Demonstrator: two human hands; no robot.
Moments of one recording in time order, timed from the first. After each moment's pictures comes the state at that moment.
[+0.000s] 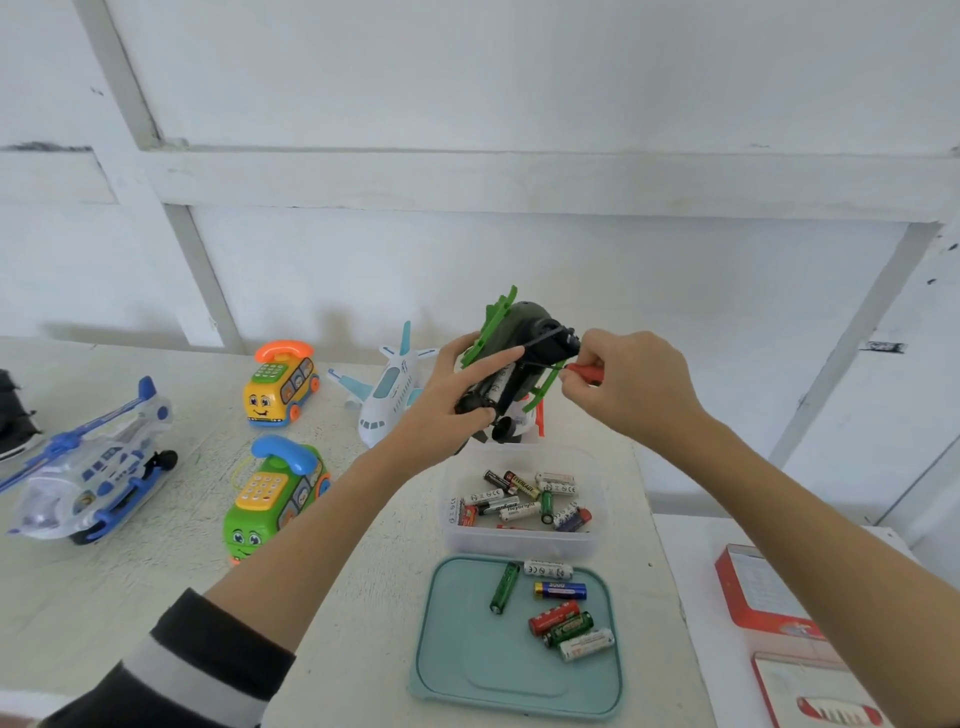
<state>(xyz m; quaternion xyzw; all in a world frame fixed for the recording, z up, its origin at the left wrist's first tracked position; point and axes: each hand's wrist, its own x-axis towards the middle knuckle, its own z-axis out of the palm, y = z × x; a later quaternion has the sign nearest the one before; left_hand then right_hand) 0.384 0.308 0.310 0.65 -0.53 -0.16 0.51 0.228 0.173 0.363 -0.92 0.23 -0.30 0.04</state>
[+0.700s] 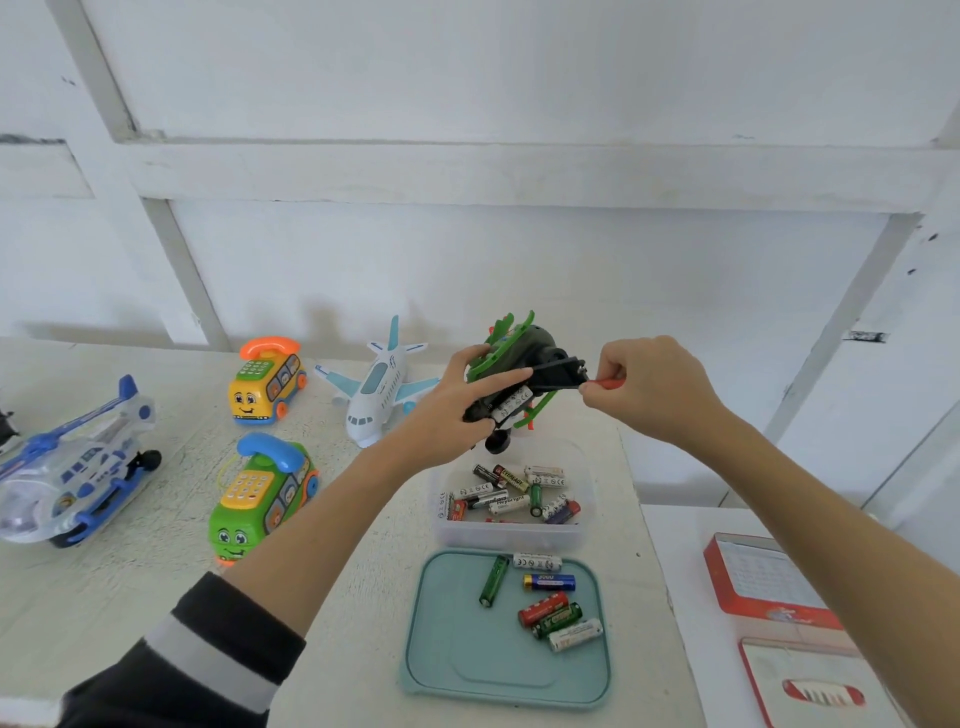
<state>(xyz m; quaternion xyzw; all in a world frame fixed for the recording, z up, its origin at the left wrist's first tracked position) 0.389 0.291 0.296 0.73 -0.58 -0.12 0.35 0.205 0.157 0.362 -0.92 0.29 -0.23 0.10</state>
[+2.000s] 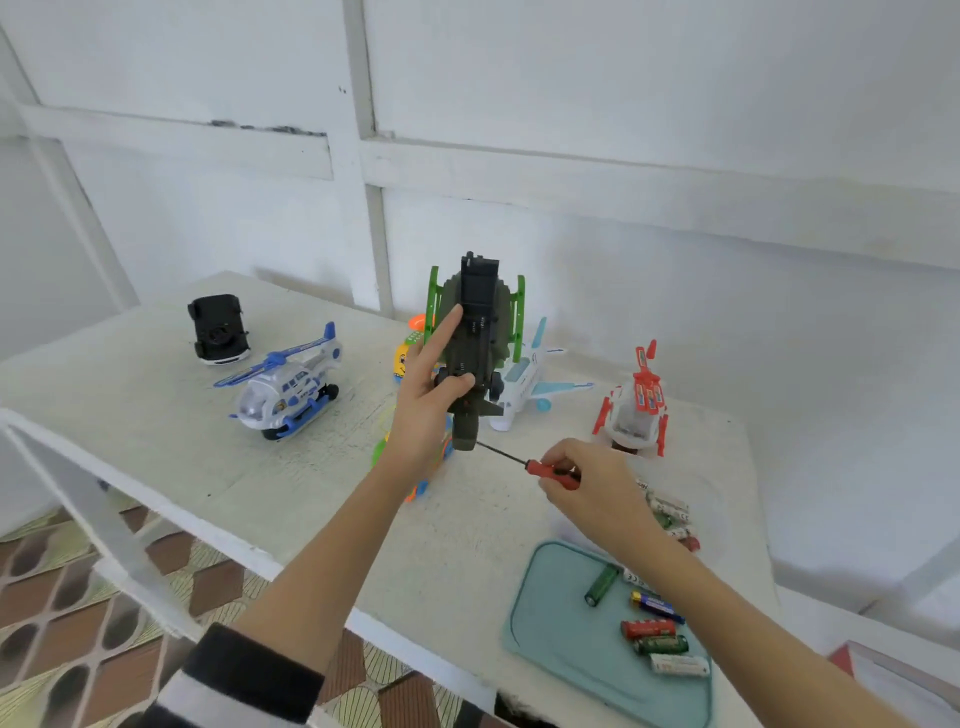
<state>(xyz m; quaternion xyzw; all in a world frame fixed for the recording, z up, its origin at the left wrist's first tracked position) 0.396 0.429 0.314 0.61 -0.26 -0.05 0.75 0.282 0.277 0.278 -0.92 0.12 -0.17 0.33</state>
